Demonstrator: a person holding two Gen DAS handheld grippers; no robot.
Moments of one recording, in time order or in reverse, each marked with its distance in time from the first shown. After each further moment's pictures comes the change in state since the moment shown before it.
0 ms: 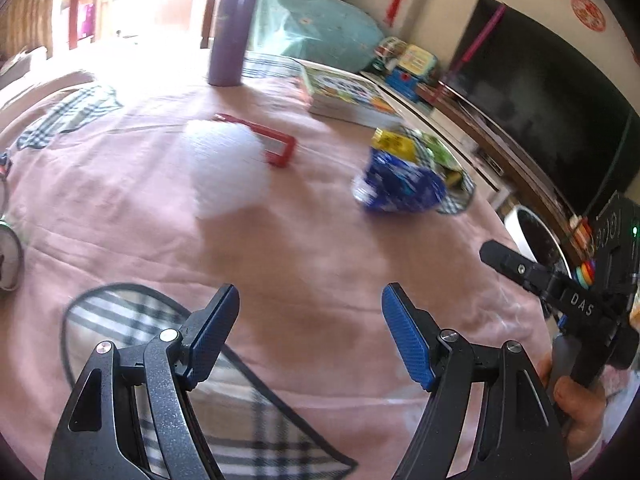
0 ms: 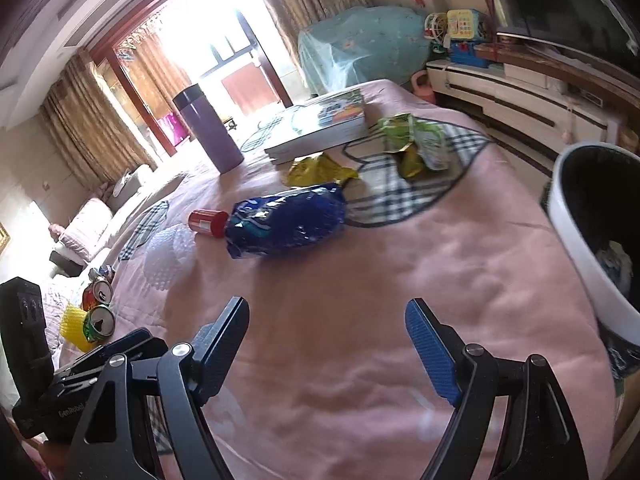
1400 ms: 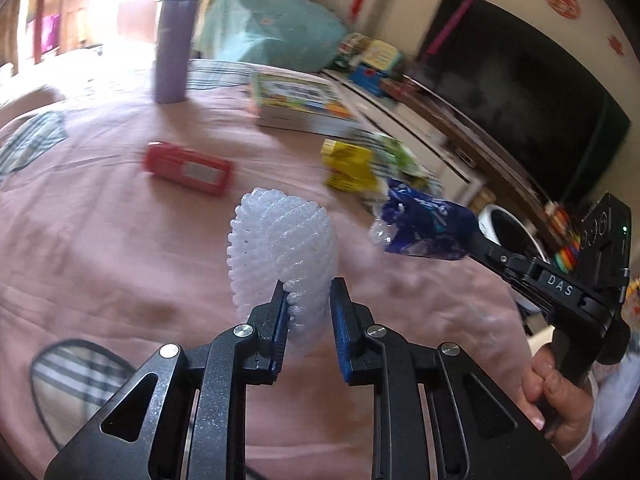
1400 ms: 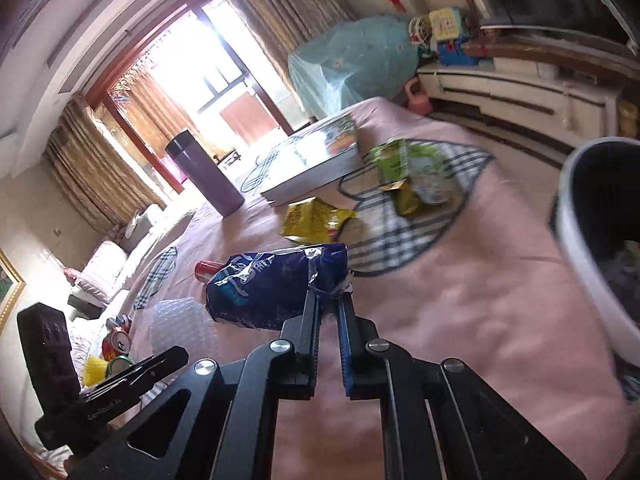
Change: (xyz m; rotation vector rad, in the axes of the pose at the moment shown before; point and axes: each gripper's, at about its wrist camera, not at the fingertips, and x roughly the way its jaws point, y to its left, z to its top) left arm 0.017 -0.043 0.019 0.102 0.017 -0.129; right arm -0.017 -0.032 0.018 0.118 -0.093 0.044
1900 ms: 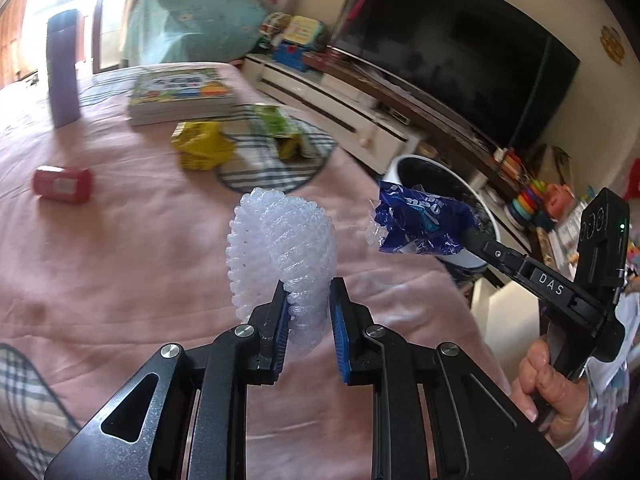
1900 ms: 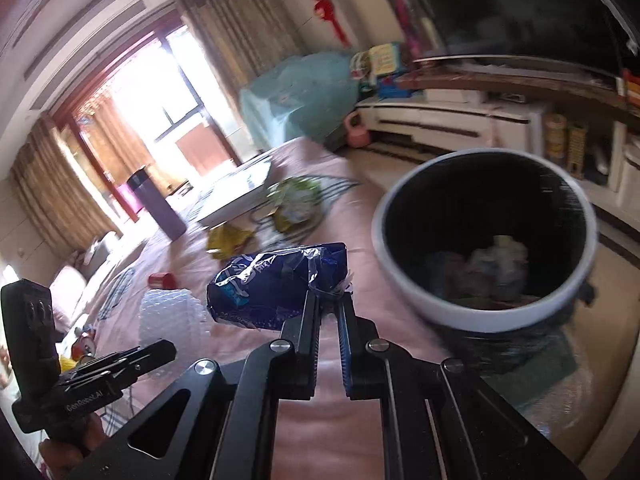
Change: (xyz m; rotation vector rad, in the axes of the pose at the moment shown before) left arm 0.018 -0.106 -0.014 0.169 0.068 -0.152; right arm -0.096 -0.072 -0.017 0.054 -0.127 -0.190
